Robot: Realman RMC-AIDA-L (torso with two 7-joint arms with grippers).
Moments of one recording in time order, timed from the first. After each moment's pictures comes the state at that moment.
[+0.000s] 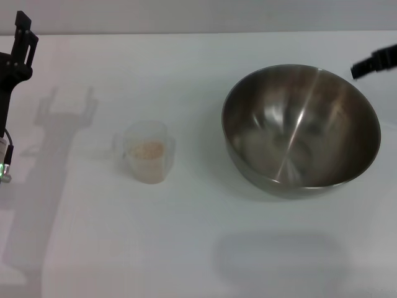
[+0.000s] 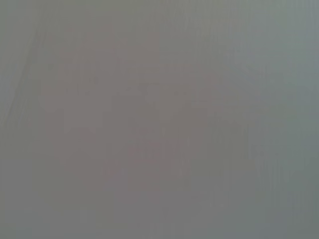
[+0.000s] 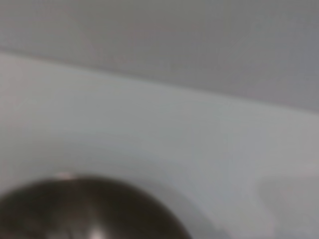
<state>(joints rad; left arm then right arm) -0.35 -2.07 -0.74 -0.39 2.12 1.40 -0.09 0.61 2.03 -1.13 -1.45 0.37 1.53 -0.30</state>
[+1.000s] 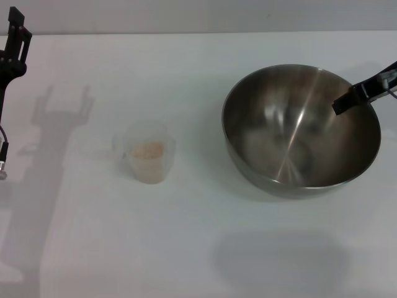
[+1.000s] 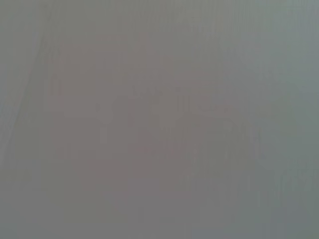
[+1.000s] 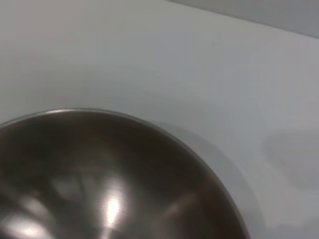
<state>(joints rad) -0.36 -2.07 -0.76 -0.37 2.12 1.41 -0.09 0.71 2.03 -1.12 -1.16 0.35 1.46 -0.39</state>
